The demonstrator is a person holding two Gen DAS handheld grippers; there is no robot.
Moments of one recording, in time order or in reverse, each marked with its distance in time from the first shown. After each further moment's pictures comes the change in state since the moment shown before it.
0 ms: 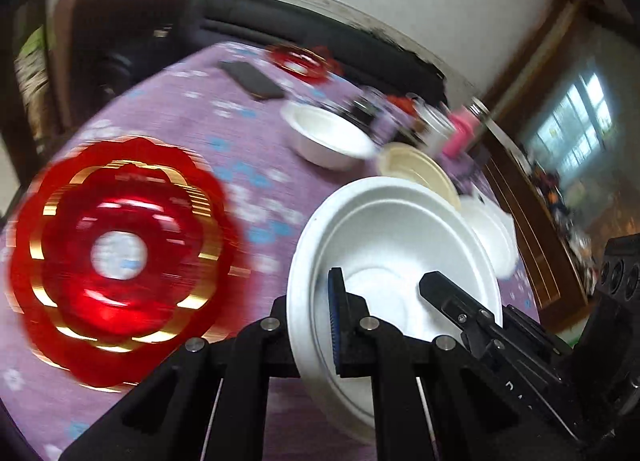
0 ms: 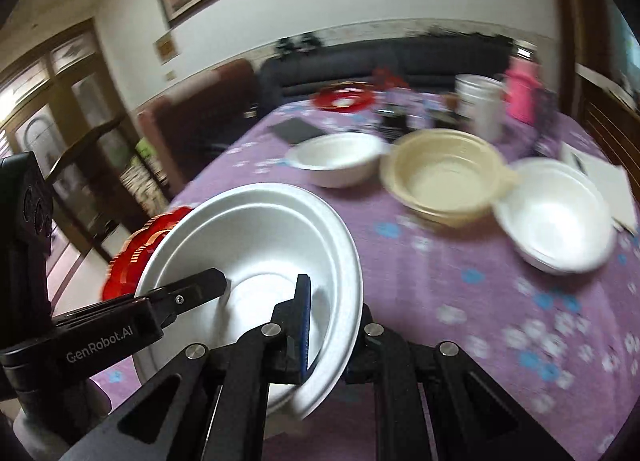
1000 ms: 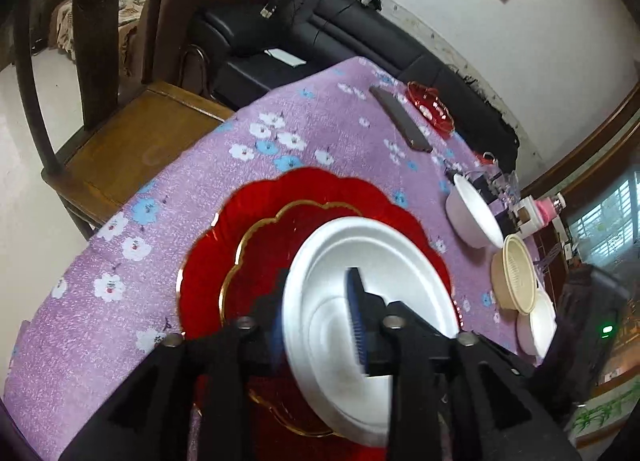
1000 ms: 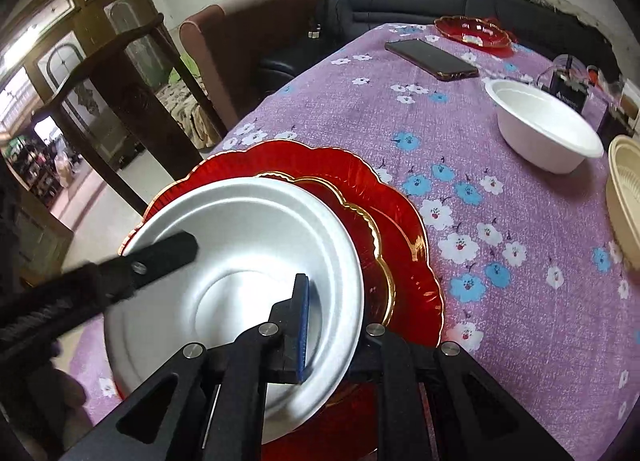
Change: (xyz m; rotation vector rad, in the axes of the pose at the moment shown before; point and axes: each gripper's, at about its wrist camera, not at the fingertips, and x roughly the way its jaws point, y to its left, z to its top) left arm -0.013 0.159 0.034 -0.280 -0.042 0.108; right arm 0.155 0.113 0.013 -0.135 0.258 0.071
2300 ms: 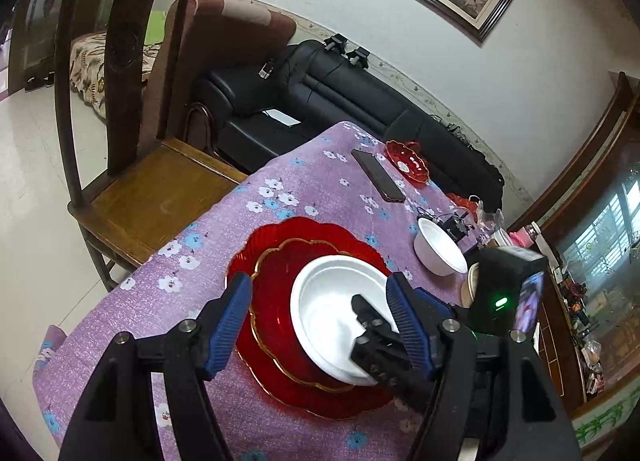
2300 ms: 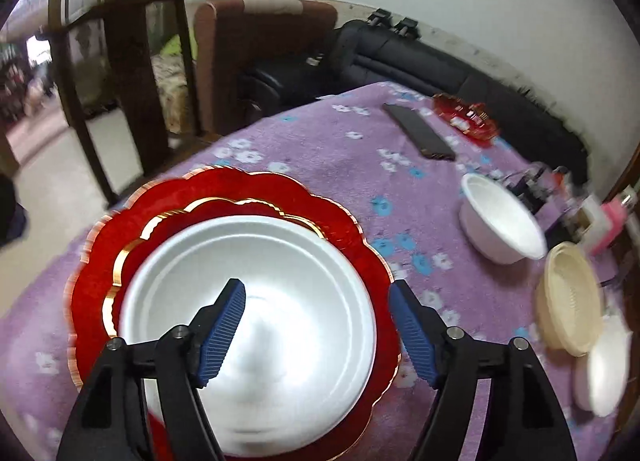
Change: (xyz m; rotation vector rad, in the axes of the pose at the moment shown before) left arm -0.088 -0.011 -0.019 0.034 -0.198 -0.018; right arm -0.028 0.027 0.007 -0.214 -0.107 -0.196
